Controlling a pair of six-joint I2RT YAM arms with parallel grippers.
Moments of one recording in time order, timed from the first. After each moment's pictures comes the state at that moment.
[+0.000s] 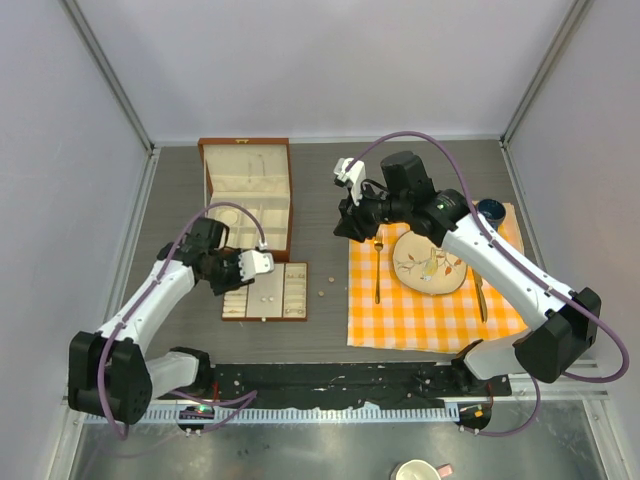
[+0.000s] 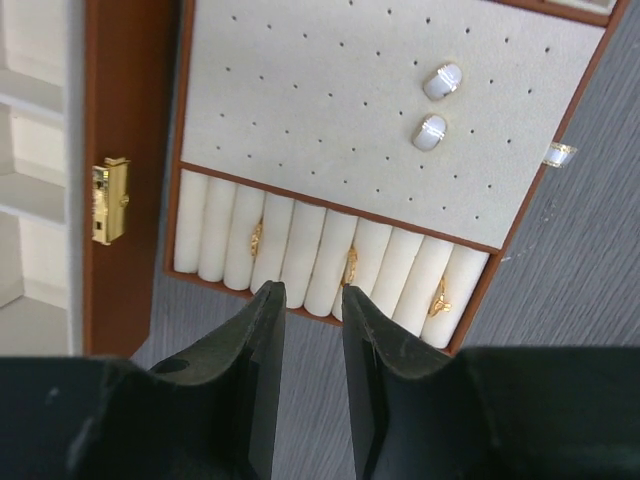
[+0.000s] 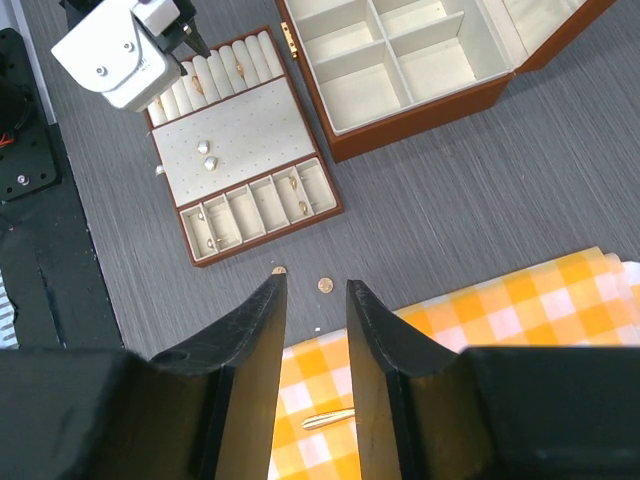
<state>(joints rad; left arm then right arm) -0.21 1.18 0.76 -0.79 0.35 1.10 0.61 1.39 1.36 -0.58 -0.51 -0.28</state>
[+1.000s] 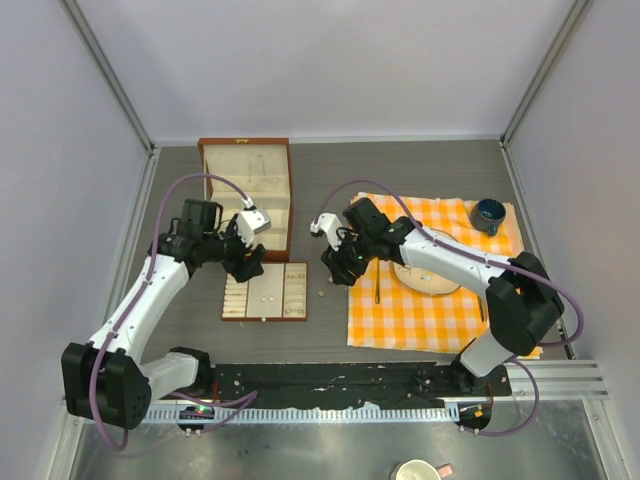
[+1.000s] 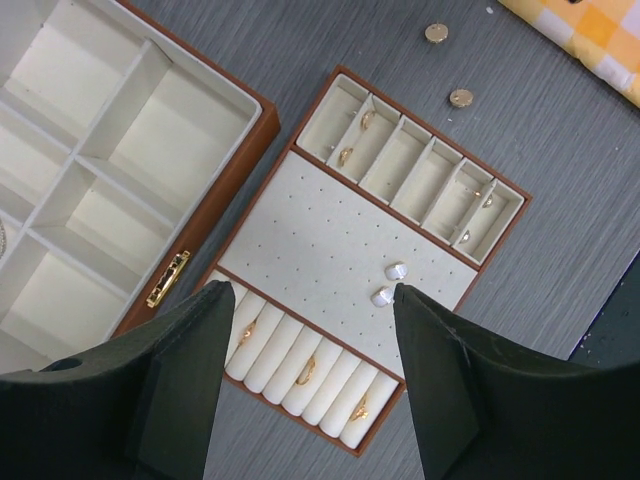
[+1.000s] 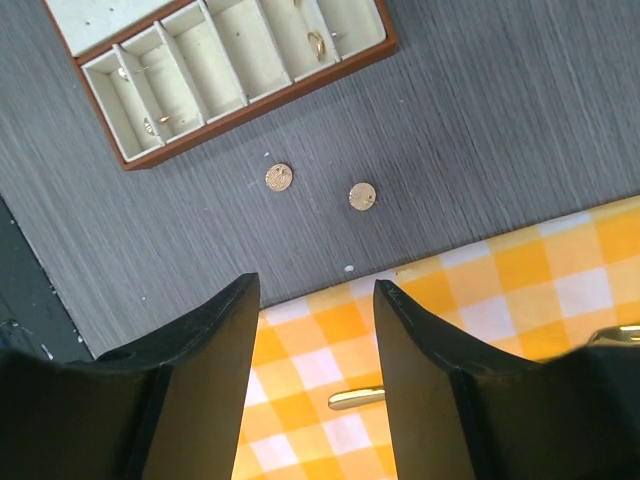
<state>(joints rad) -0.21 1.14 0.90 -0.69 0.56 0.58 0.72 1.55 1.11 -0.52 -0.34 -0.30</state>
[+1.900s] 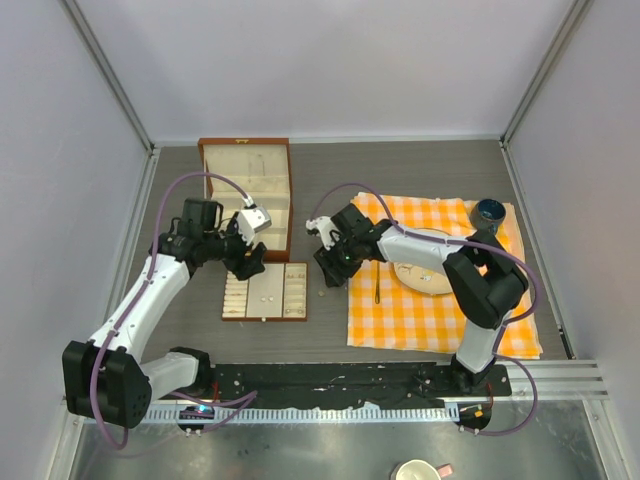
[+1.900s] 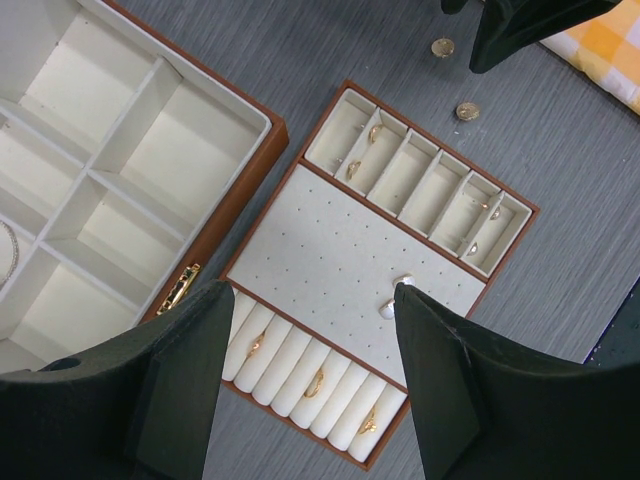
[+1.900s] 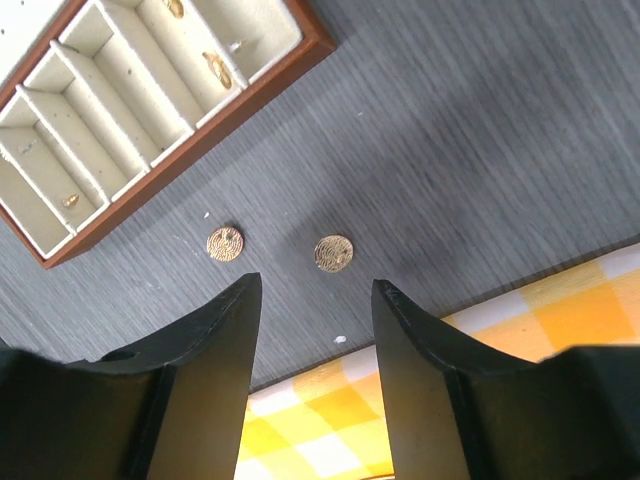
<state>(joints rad) -0.21 1.15 0.89 -0.64 0.57 0.57 0.72 1.79 1.12 -0.39 -0.31 -0.10</state>
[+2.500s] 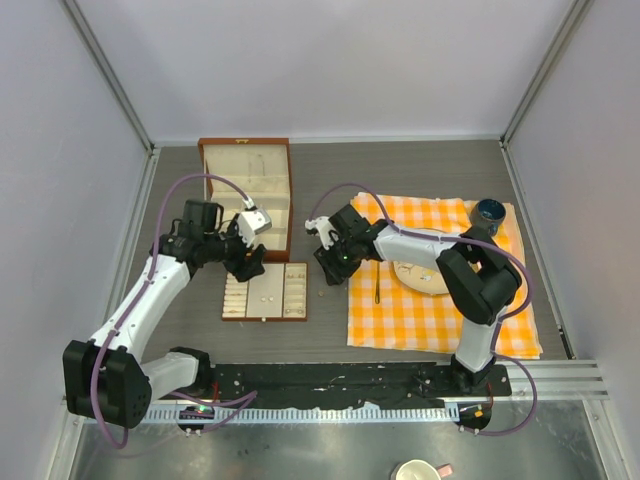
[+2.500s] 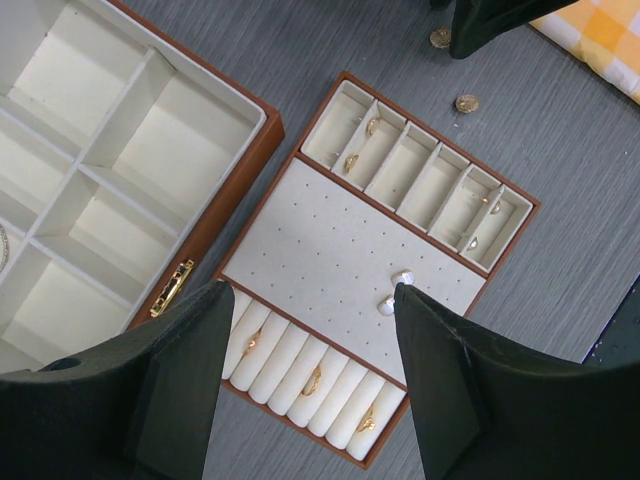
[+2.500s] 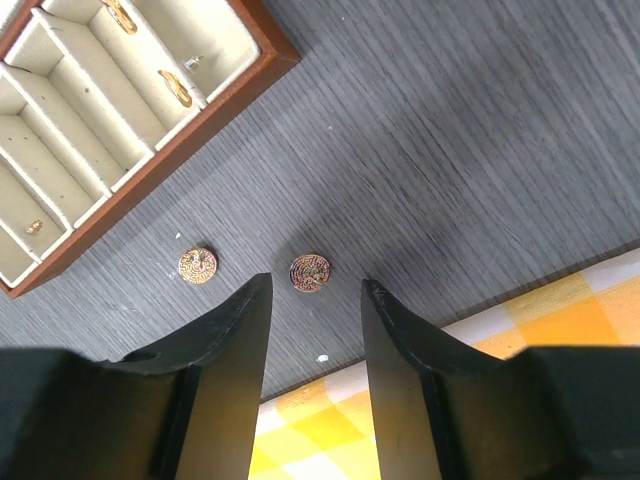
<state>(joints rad) -0.21 1.15 0.88 -0.64 0.57 0.58 0.72 1.83 1.14 -0.37 -0.27 -0.08</state>
